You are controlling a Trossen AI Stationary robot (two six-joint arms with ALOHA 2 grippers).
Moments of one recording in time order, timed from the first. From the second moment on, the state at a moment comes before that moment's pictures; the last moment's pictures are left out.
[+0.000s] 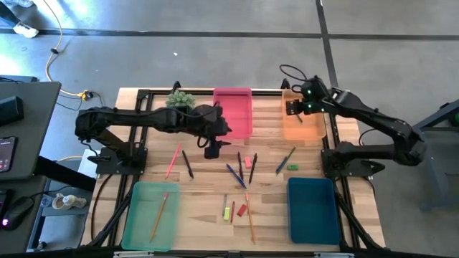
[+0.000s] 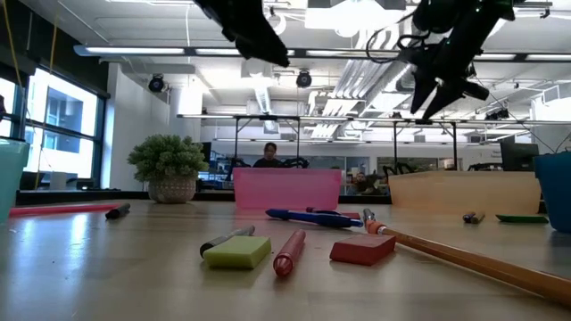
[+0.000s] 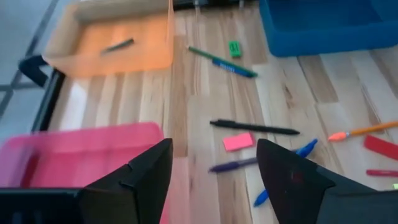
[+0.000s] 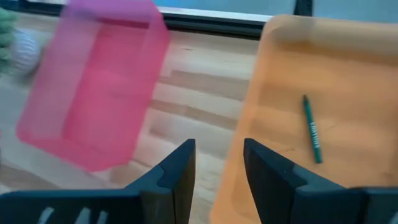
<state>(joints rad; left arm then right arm) 0.22 1.50 1.25 -0.45 0.02 0.21 -0.67 1.04 0.93 -0.80 0.08 0.64</state>
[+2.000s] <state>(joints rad) 0.08 2.01 1.26 -0.45 0.03 0.39 -0.51 1.04 0.93 -0.83 0.17 0.72</state>
